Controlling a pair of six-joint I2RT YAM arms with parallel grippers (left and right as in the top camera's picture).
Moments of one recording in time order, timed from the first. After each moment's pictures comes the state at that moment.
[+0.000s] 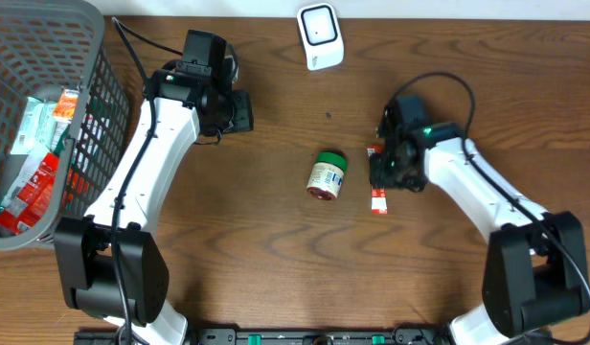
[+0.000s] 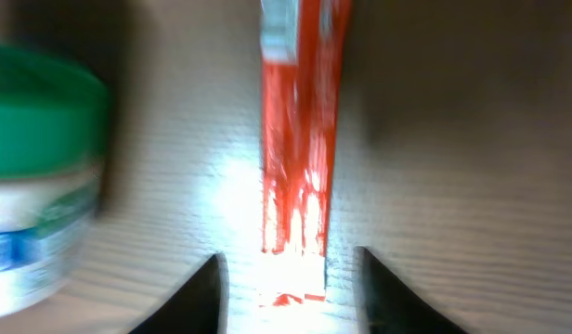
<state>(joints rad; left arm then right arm) -0.20 1.78 1.53 -0.92 0.18 -0.31 0.28 1.74 1.16 -0.81 -0.10 0.24</state>
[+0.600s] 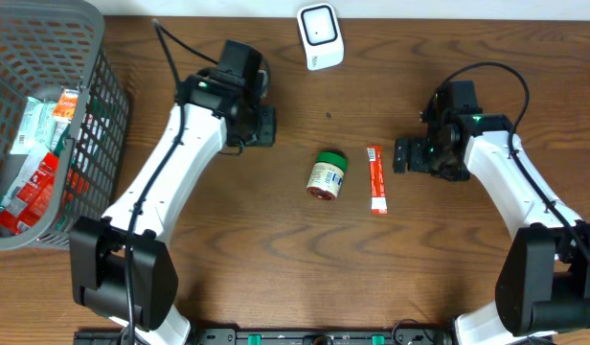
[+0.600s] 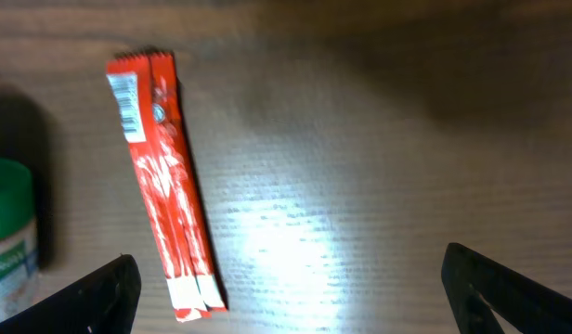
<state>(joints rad) -0.34 1.78 1.53 -0.98 0.14 -0.29 0.08 1.71 1.19 -0.85 -0.09 0.20</state>
